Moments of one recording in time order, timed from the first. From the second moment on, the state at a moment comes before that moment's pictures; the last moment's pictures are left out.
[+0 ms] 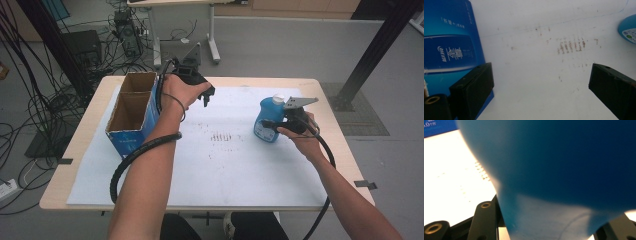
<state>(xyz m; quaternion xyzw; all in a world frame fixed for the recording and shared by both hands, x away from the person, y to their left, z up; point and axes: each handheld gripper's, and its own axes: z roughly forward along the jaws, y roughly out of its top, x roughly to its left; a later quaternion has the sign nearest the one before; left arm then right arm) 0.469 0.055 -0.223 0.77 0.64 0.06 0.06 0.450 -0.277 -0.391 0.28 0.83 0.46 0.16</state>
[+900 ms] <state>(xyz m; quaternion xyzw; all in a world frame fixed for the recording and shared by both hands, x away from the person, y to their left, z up) 0.451 0.058 -0.116 0.86 0.48 0.12 0.08 0.458 -0.226 -0.294 0.22 0.85 0.47 0.10</state>
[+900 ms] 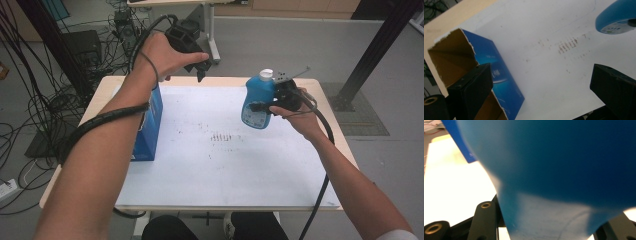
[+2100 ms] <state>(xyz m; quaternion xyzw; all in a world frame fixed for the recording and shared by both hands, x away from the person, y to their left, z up) 0.419 0.050 -0.090 0.96 0.24 0.10 0.04 0.455 -0.094 -0.270 0.05 0.88 0.47 0.01</state>
